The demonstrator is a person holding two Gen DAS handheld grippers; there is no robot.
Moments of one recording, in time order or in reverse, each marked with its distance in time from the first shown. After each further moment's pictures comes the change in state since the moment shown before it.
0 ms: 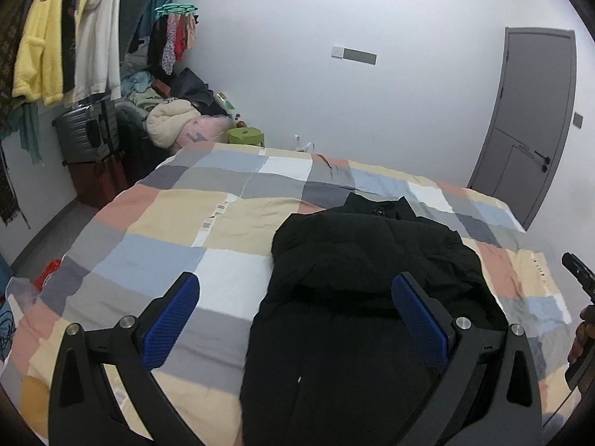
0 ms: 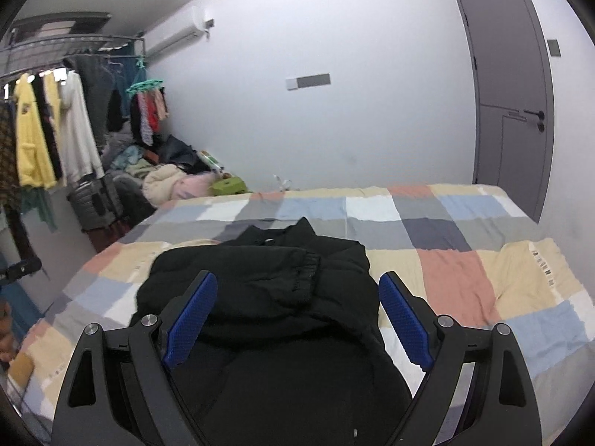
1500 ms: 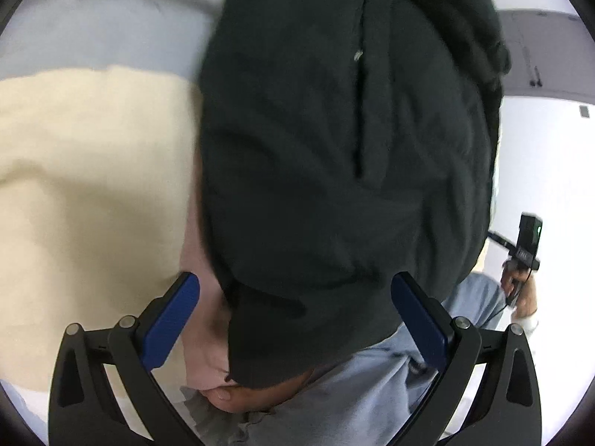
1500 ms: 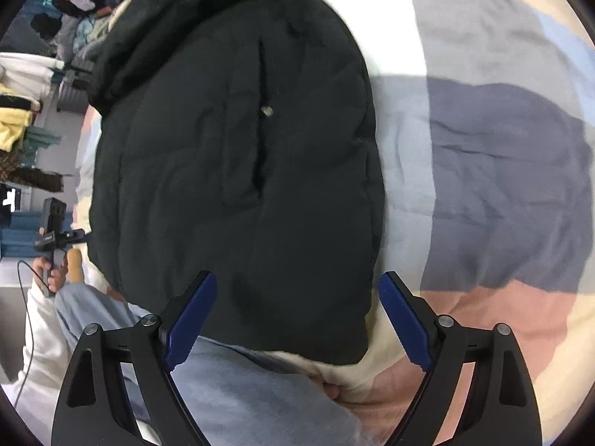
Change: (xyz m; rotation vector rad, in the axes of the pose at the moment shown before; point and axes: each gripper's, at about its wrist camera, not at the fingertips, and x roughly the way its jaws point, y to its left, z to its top) left arm 0.160 0.065 -0.218 -0.240 1.096 -0.434; right arm 0.046 -0.139 -0.196 0.287 1.034 0.206
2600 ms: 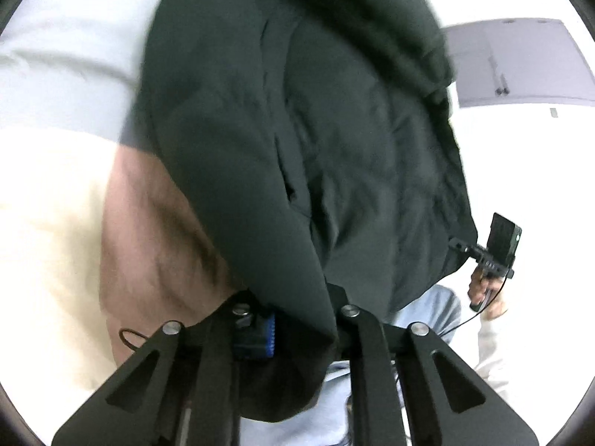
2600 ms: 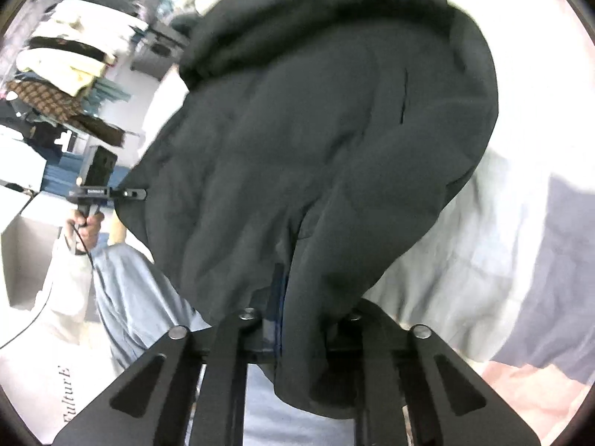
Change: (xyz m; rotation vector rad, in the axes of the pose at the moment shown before) left arm -0.053 -0.058 -0.015 0.043 -0.151 -0.122; right arm -0.015 0.082 0.005 -0.262 -0.077 0.190
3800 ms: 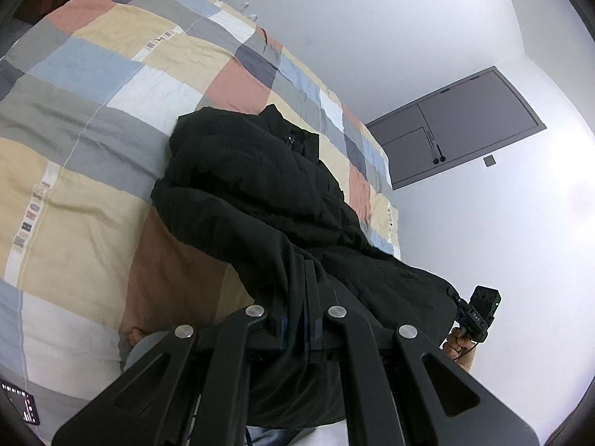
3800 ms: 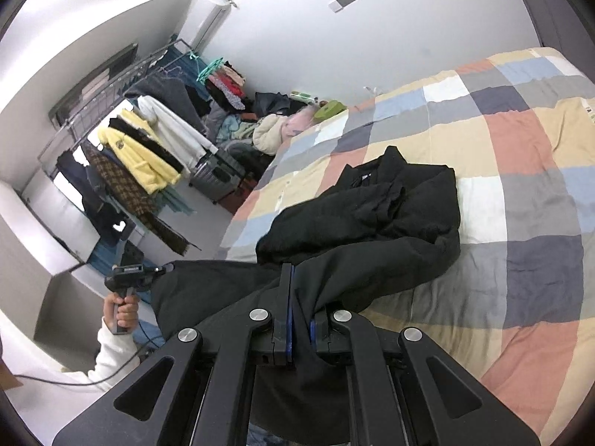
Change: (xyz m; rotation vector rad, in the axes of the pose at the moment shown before) left arm -0.180 -0.052 -0.060 0.035 -0.394 -0.110; right arm -0.173 0.107 -0.067 0.008 -0.553 0.131
